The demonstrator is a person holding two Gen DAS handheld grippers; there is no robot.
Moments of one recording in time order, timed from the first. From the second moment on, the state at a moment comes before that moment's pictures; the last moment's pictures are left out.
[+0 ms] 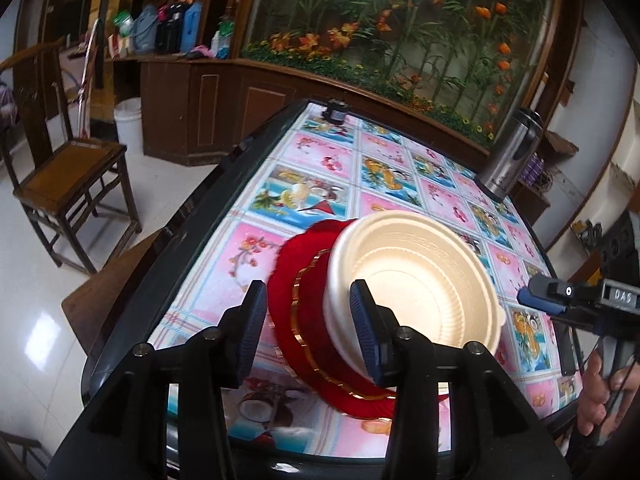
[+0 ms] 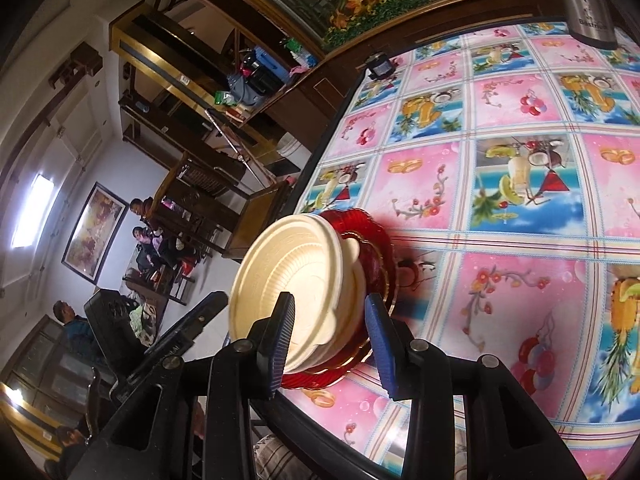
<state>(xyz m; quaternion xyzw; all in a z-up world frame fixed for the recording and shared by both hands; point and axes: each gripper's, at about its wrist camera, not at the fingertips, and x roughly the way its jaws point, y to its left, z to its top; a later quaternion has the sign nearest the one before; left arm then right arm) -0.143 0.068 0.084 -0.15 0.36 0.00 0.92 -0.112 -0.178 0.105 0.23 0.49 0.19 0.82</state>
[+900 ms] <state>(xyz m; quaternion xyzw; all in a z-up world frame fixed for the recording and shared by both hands) -0.120 0.091 0.030 -0.18 0.42 -0.04 0.89 -0.088 -0.175 0.039 0.20 0.53 0.15 0.81</state>
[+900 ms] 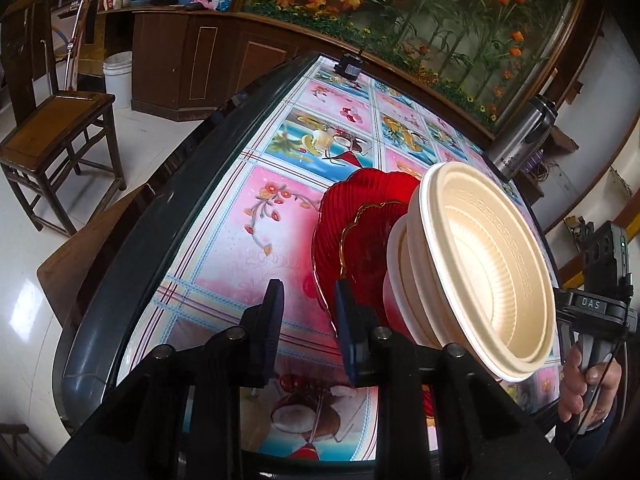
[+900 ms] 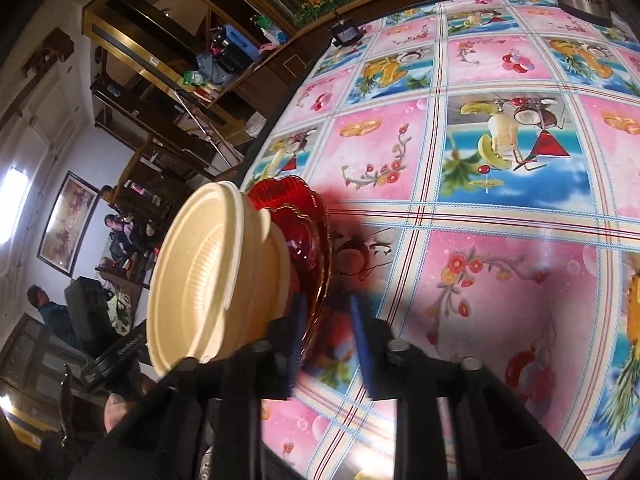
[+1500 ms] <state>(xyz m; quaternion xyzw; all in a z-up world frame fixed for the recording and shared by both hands) -0.112 0.067 0.035 -0.12 0.41 -0.03 0.90 -0.071 -0.166 0.018 0.21 0.54 0.15 0.81</state>
